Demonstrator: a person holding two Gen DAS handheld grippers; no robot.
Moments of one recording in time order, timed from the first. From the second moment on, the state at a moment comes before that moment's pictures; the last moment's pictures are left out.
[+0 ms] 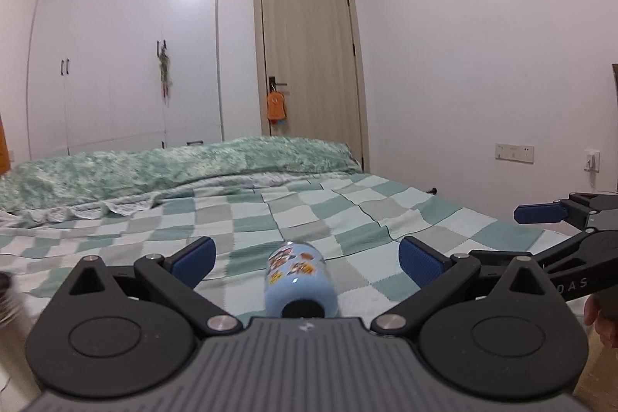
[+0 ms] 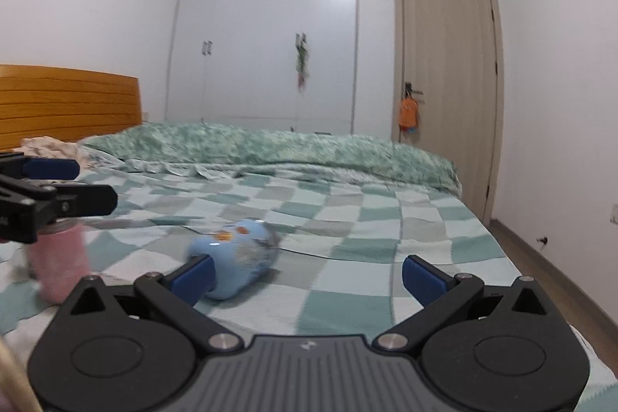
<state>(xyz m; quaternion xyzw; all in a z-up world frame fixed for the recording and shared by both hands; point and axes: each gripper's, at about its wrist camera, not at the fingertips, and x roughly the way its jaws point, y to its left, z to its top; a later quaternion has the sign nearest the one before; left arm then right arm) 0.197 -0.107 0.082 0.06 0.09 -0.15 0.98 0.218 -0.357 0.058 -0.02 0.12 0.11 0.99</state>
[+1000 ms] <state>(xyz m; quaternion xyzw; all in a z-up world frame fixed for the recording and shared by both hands) 0.415 -0.088 0.057 0.10 0.31 -0.30 0.89 0.401 -0.358 0.035 -0.03 0.26 0.11 0.96</state>
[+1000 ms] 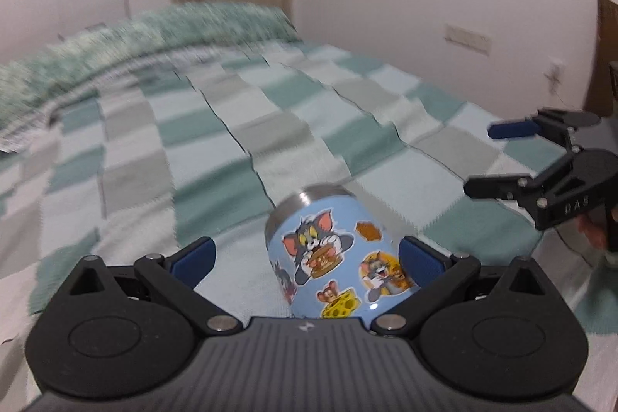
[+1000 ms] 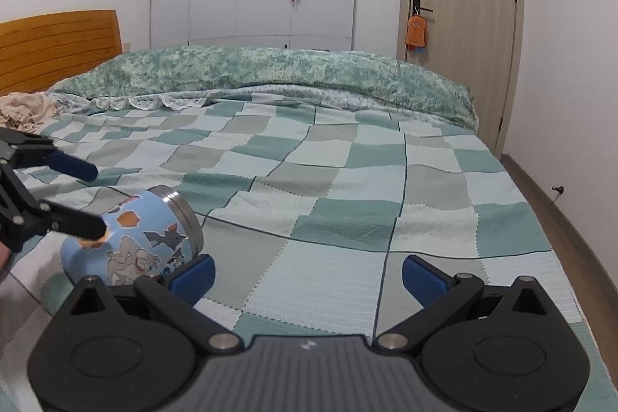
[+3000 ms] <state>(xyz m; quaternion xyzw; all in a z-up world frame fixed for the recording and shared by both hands) 0.230 -0.088 0.060 -0.03 0.55 -0.18 0.81 0.185 -0.340 0.054 0.09 0.30 0.23 0.92</state>
